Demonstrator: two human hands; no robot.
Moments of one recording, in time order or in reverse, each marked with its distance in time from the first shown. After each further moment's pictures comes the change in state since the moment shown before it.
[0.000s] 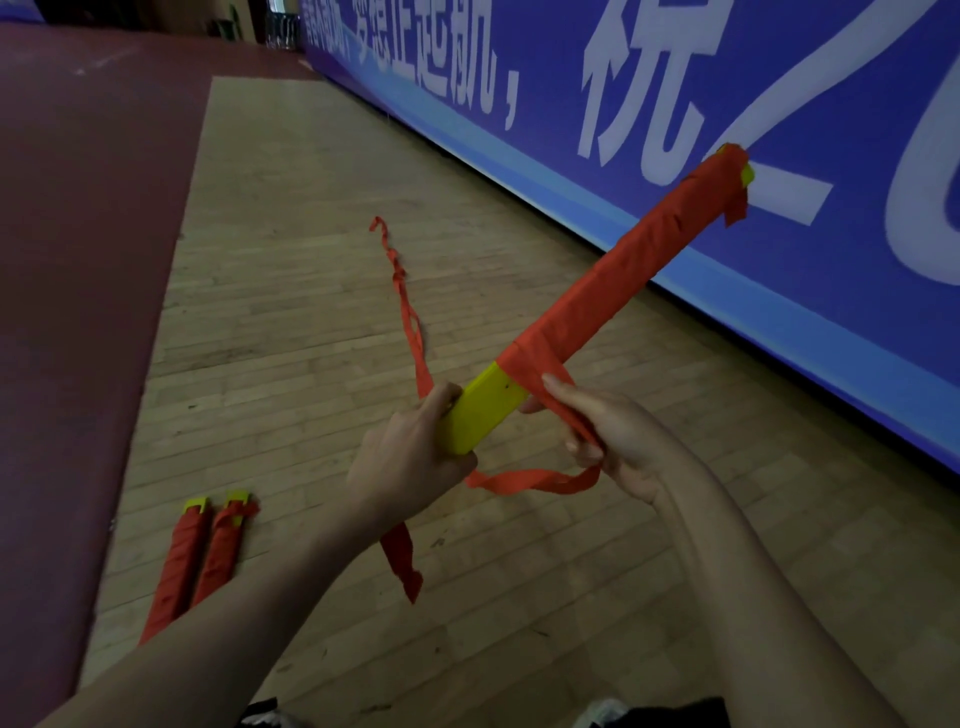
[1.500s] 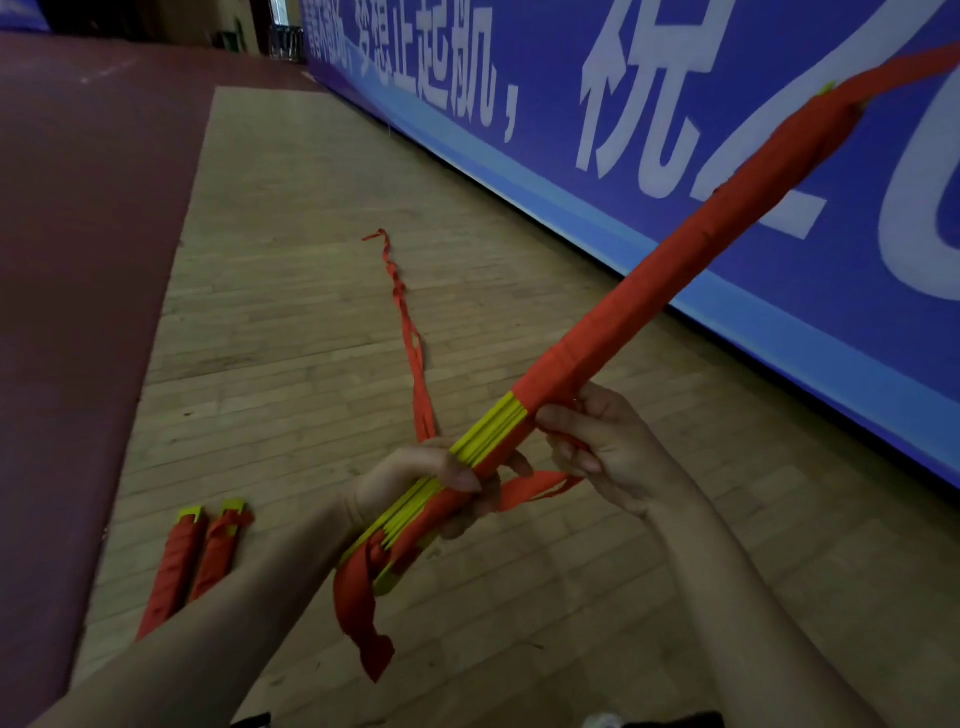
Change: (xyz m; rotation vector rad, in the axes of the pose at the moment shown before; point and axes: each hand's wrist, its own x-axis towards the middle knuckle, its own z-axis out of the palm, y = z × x) left_hand 0.006 -0.019 -0.002 -1.020 -0.643 -0.336; right_hand -0.008 -0.002 0.010 0.315 -0.135 -0.261
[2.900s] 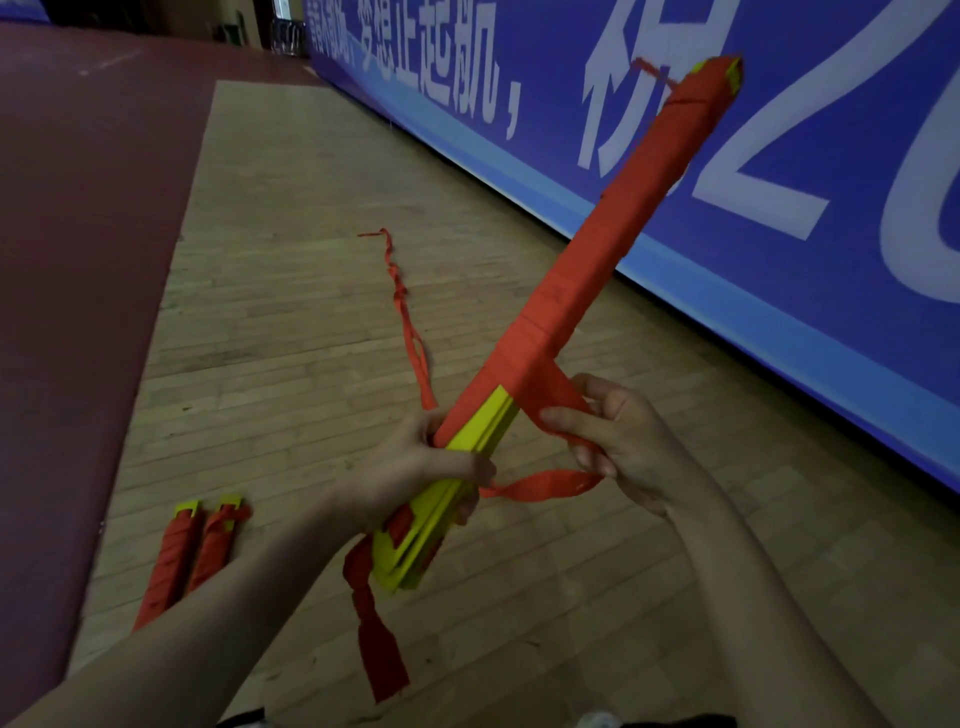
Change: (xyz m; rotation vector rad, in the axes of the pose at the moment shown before) left_hand -0.015 0.027 0.029 0.018 0.191 0.122; right_hand -0.004 -0.007 -0.011 -0.264 0.074 0.020
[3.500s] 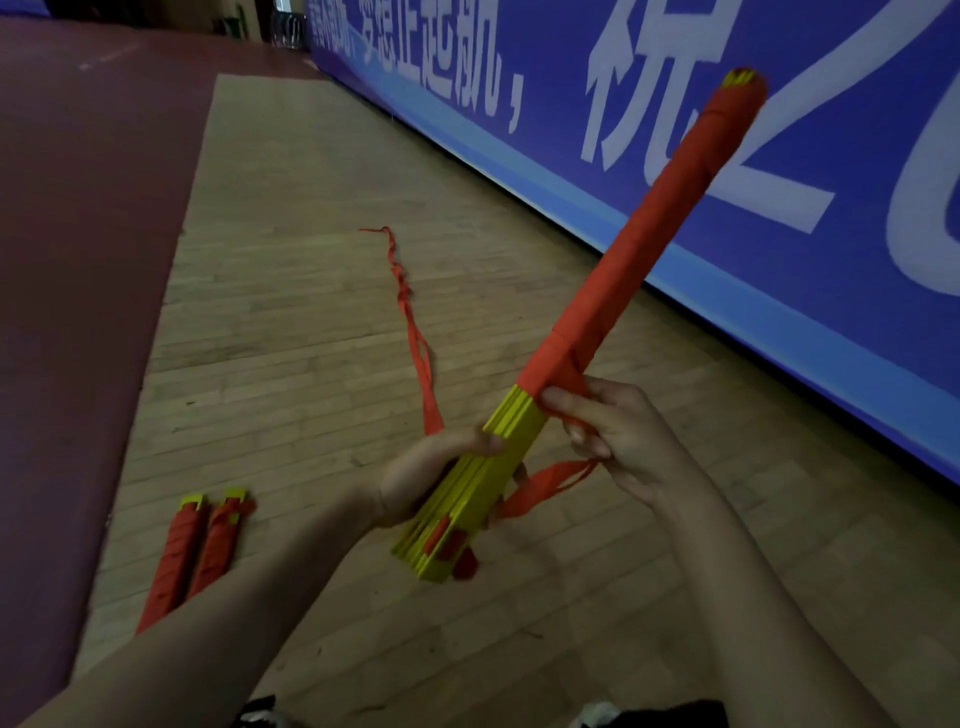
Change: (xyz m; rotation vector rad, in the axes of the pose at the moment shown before) left_hand 0.005 -0.008 0.002 -0.165 -0.169 -0.127; right_hand 0.007 0.006 0.005 0.119 0.078 0.080
